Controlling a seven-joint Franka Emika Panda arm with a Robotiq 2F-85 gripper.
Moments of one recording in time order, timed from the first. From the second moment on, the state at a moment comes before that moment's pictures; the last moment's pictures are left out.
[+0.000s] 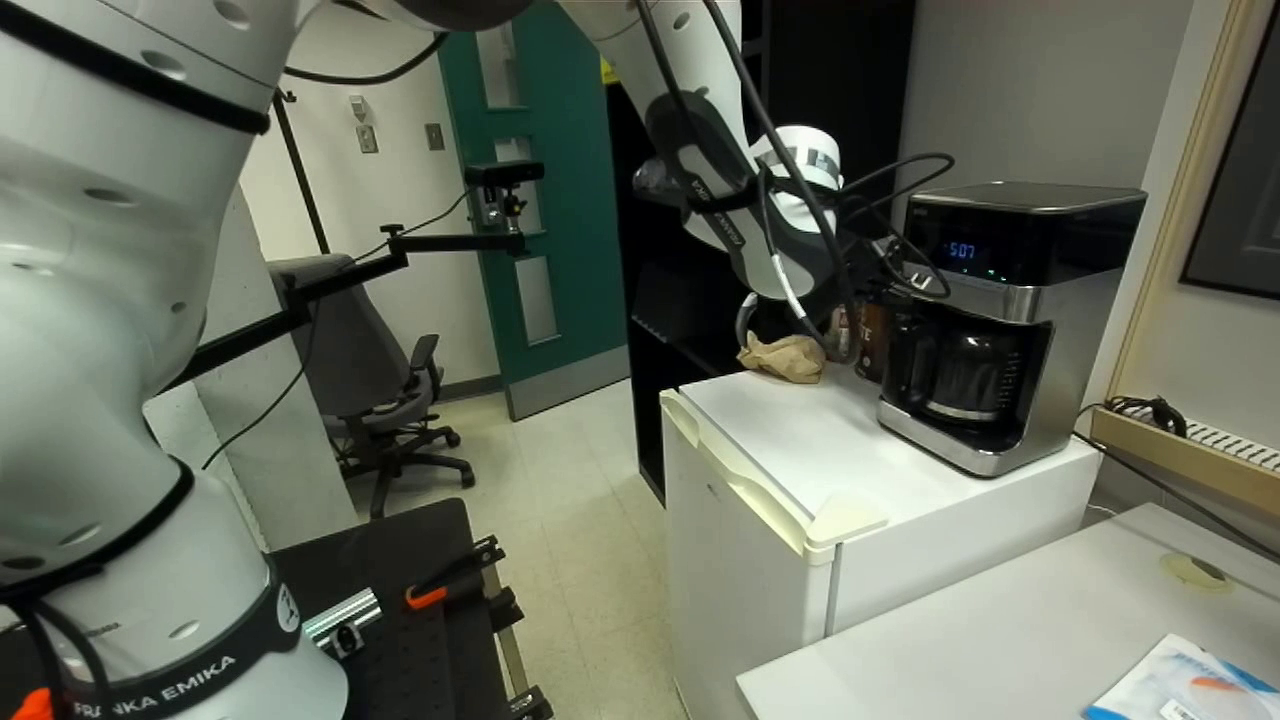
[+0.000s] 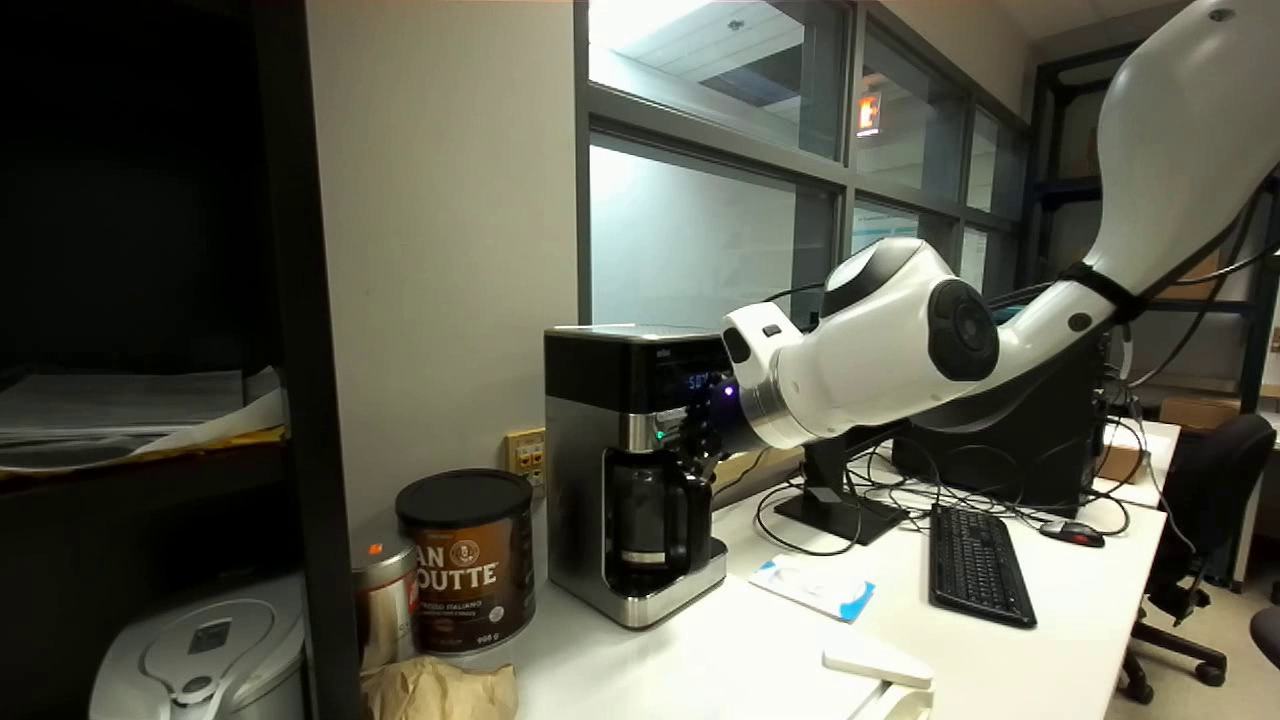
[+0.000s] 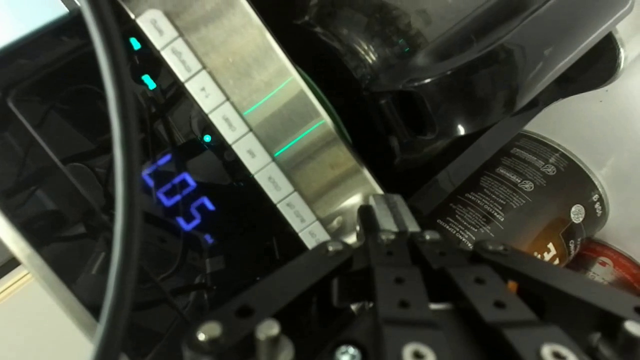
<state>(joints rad) -0.09 0.63 0.32 -1.65 -2.18 2.68 1.20</state>
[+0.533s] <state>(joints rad) -0.09 0.63 0.32 -1.65 -2.18 2.68 1.20</state>
